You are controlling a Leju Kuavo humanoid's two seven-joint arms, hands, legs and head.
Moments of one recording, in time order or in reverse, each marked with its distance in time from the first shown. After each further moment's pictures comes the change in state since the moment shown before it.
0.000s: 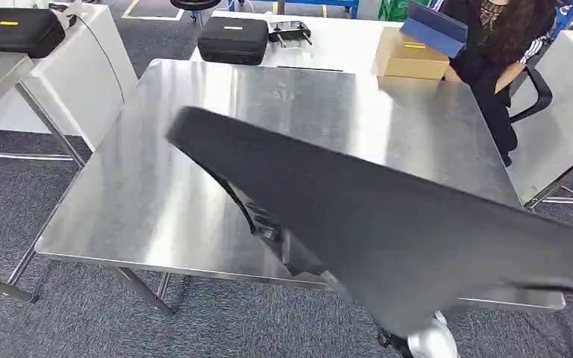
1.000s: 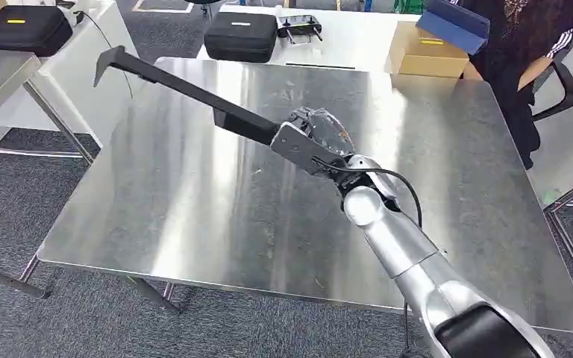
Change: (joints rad) left arm -0.022 0.003 -0.014 -0.017 -0.021 -0.003 0.073; right arm -0.759 0.168 0.164 0.905 0.421 -0.236 0.243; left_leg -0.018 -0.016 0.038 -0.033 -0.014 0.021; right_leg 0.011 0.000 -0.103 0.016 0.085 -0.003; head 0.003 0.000
